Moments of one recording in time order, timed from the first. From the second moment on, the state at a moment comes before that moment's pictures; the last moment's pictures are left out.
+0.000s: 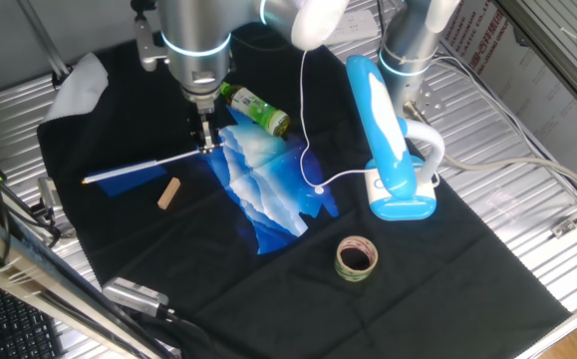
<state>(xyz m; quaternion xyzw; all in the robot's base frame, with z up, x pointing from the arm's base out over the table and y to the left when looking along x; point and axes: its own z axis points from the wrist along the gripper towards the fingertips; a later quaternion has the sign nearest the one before) 0.534 0.035 0.185 0.10 0.99 0.00 0.05</state>
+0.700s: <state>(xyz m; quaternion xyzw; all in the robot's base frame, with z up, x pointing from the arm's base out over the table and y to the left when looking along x) 0.528 0.027 0.223 0.10 0.99 0.00 0.05</state>
